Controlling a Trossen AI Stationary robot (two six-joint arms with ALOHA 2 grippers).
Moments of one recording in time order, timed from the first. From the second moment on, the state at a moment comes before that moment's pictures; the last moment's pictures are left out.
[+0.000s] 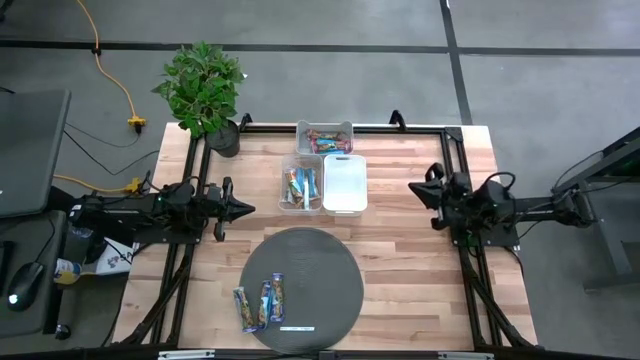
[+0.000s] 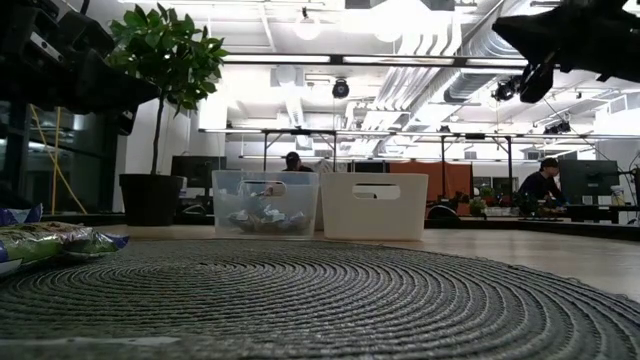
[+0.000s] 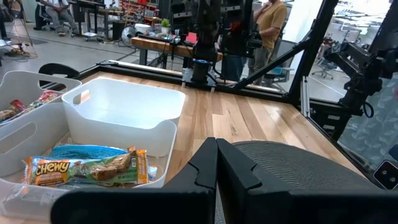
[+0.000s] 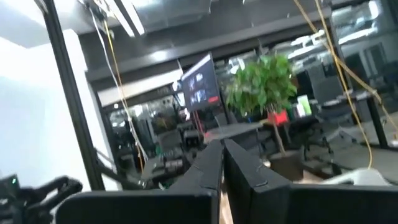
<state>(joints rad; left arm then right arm) 0.01 0.04 0.02 0.00 0.01 -0.16 -0.02 0.25 0.01 0.62 0.12 0.27</state>
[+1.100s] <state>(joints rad) 0.01 0.04 0.02 0.00 0.01 -0.16 -0.02 0.25 0.01 0.03 -0.06 0.40</state>
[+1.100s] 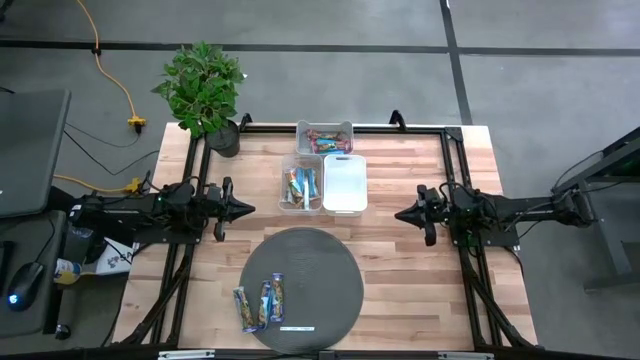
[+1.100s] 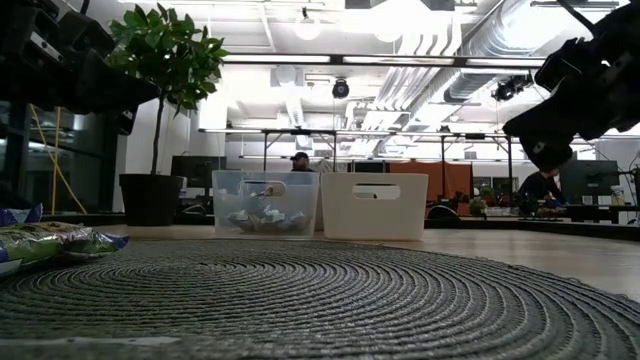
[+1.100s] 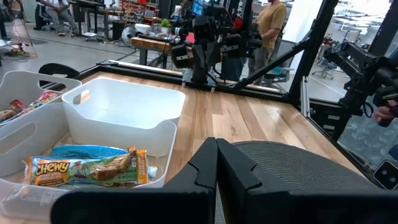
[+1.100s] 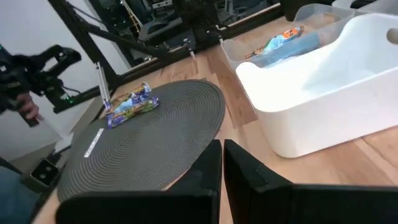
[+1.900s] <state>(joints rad) 0.01 0.04 0.35 -0.08 0.14 -0.86 -0.02 0.25 0.01 0.03 -0.06 0.29</state>
